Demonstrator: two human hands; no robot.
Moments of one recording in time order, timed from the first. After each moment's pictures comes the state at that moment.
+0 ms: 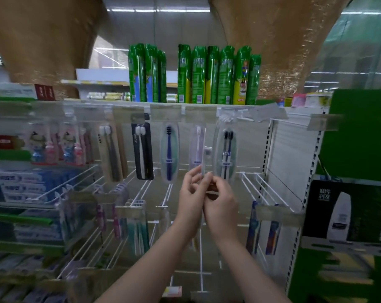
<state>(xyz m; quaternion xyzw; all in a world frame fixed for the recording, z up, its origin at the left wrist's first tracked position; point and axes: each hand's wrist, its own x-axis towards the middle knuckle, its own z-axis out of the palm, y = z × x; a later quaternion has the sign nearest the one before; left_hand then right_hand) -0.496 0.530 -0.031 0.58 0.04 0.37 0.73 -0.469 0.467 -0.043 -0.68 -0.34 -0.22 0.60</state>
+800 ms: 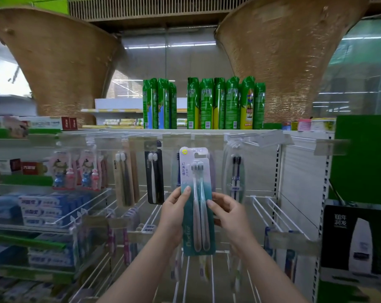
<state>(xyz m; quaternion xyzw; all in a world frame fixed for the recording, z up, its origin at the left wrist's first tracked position) -0.522 0.579 -0.005 0.55 0.08 0.37 0.74 -0.443 0.470 -0.015 -0.59 -0.36 0.08 0.72</state>
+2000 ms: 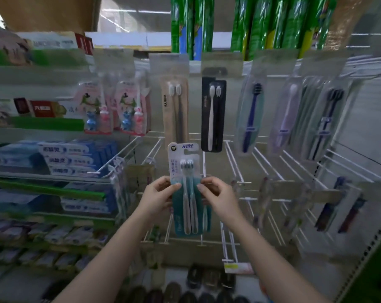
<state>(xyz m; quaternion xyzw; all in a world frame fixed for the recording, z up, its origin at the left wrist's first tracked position) -0.623 0.809 -0.126 0.66 0.19 0.27 0.68 -0.513 0.674 -0.134 -0.67 -0.38 0.10 0.63</state>
